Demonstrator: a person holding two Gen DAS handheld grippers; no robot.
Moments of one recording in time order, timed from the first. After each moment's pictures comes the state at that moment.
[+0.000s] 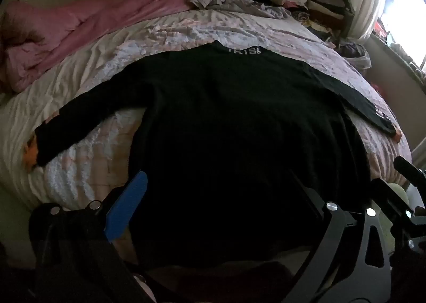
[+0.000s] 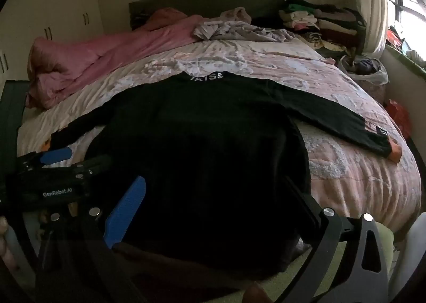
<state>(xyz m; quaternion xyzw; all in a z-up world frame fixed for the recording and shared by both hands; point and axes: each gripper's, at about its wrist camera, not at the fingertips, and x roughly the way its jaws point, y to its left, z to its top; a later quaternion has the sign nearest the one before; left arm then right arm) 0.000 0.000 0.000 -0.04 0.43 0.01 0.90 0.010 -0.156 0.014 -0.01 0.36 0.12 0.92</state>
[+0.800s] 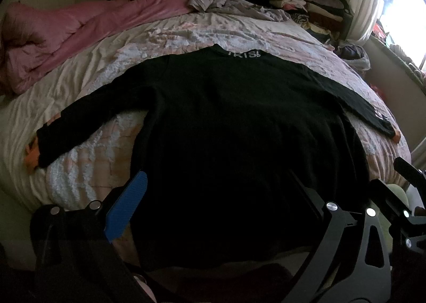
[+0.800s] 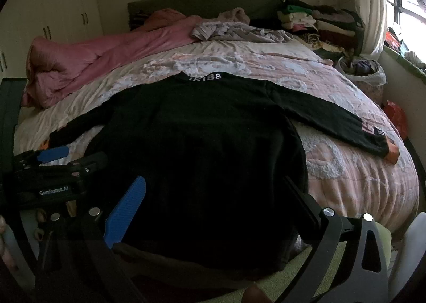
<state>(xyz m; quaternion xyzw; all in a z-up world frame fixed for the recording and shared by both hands) -0.001 0.001 0.008 -0.04 0.42 0.01 0.90 0.008 -0.157 0.016 -0.01 0.36 0.12 0.93</state>
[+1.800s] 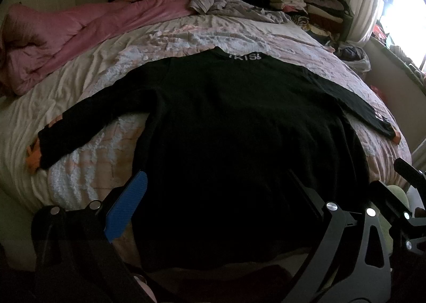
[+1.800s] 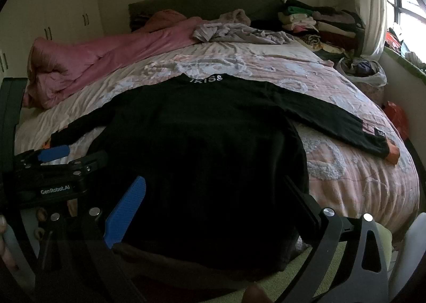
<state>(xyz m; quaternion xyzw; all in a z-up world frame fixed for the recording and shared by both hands) 0.001 0.003 0.009 -0.03 0.42 0.01 0.91 0.005 -0.153 0.019 -0.01 0.36 0.12 0.93</state>
